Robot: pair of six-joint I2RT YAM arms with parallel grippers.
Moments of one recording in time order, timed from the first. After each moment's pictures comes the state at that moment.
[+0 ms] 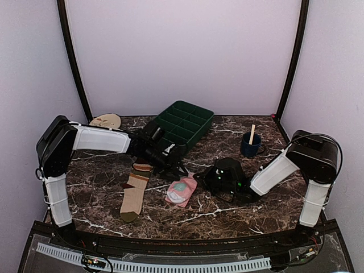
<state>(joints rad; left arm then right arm) -0.71 1.95 1.30 -0.36 0.72 -0.69 0.93 1.87 0.65 0.76 0.06 1.50</state>
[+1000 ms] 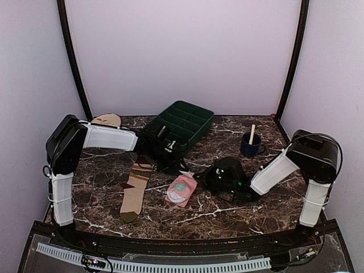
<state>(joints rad) -0.72 2.05 1.40 -0.35 0.56 -0.77 0.92 1.87 0.65 0.76 0.03 1.49</state>
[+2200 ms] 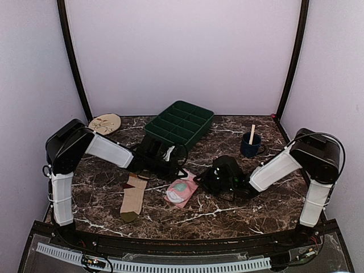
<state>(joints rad) -0.71 2.05 1.10 0.21 0.60 -0.63 0.92 1.85 0.71 0.54 0.02 1.37</state>
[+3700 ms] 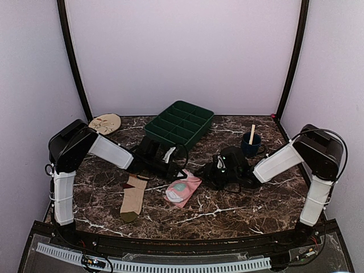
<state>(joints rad) -0.69 2.09 1.09 0.27 0.67 -0.43 0.79 1.83 0.74 0.46 -0.23 1.20</state>
